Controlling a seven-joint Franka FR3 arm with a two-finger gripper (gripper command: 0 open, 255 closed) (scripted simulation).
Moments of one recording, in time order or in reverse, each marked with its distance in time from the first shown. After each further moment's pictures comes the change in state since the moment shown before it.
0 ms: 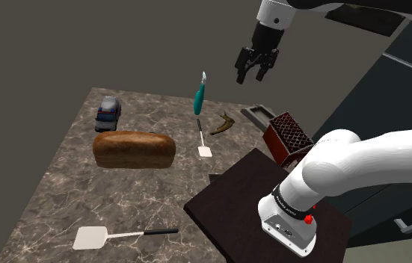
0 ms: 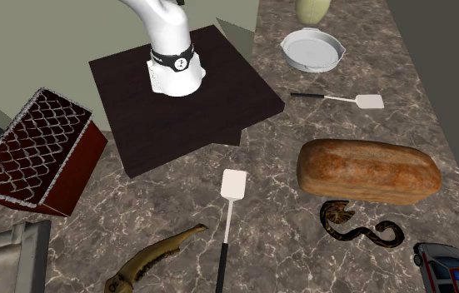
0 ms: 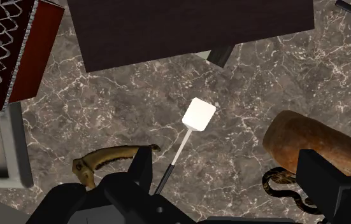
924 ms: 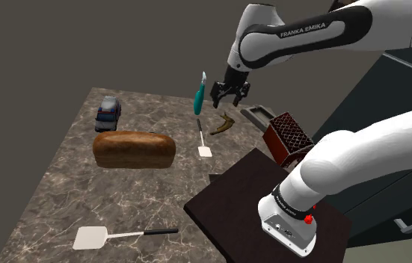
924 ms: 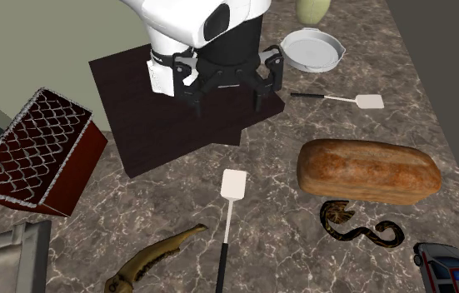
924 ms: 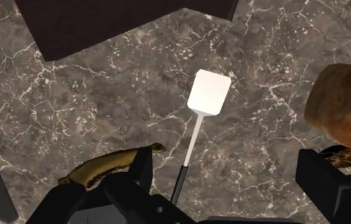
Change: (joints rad) arm -0.058 0.254 0.014 -0.200 -0.003 0.482 0.135
